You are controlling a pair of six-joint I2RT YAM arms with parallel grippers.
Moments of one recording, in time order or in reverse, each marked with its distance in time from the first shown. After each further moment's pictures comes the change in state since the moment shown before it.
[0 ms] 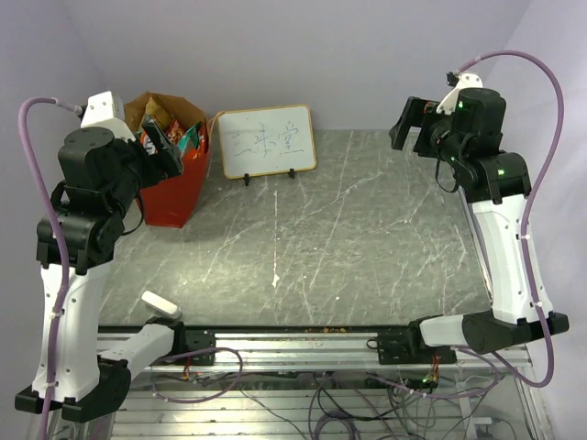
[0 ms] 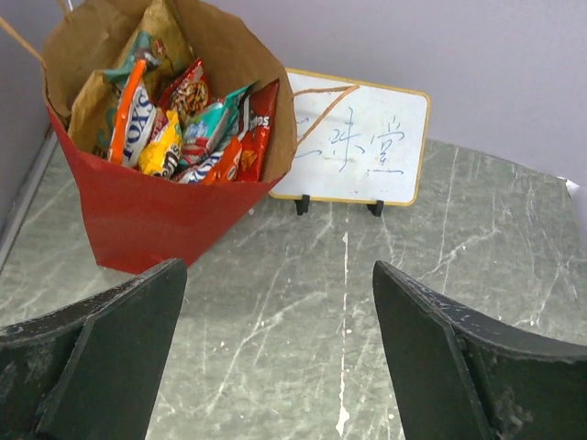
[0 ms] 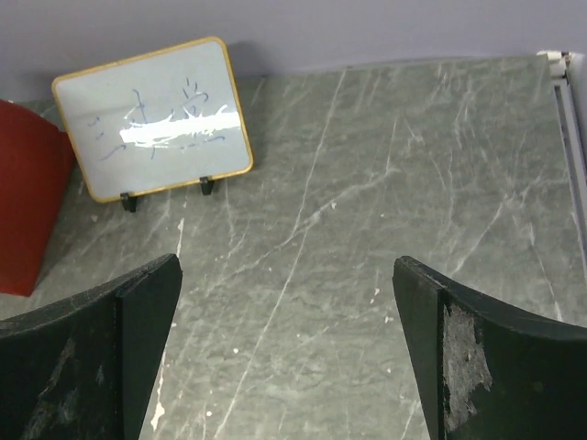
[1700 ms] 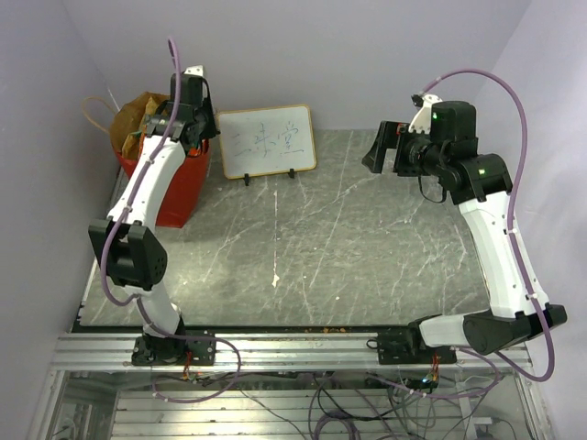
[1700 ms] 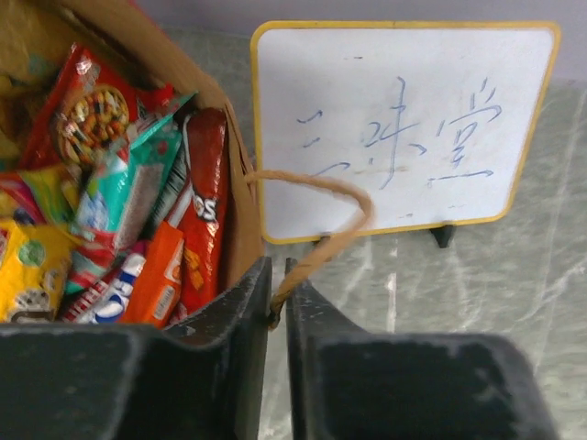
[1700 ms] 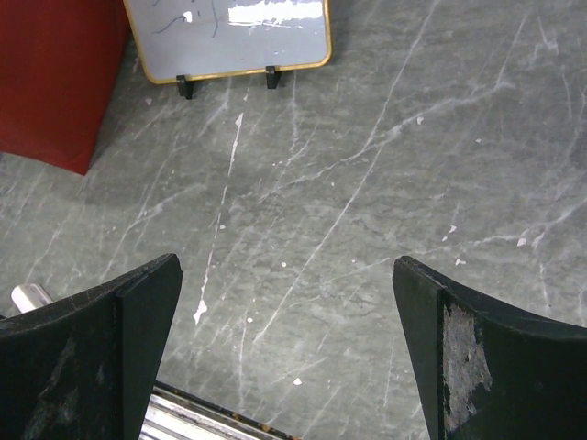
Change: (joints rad) left arm -0.010 0.734 0.146 0.292 0.042 0.071; right arm 0.058 0.013 -0.093 -0.097 -0.206 0.032
